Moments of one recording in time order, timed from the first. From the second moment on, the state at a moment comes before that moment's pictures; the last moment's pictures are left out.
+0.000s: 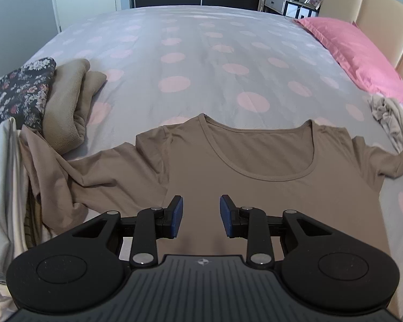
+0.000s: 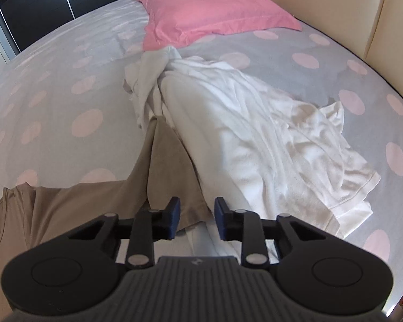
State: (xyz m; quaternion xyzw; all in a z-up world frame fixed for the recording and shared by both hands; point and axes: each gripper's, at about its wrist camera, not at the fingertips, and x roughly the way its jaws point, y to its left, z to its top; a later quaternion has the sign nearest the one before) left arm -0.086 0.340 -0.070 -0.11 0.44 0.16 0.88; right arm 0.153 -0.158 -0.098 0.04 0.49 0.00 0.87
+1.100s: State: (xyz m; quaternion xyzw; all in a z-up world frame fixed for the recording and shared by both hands) left arm -0.082 0.317 -0.078 -0.06 0.46 0.12 0.88; right arm 0.044 0.074 -0.052 -0.15 0.50 0.33 0.79
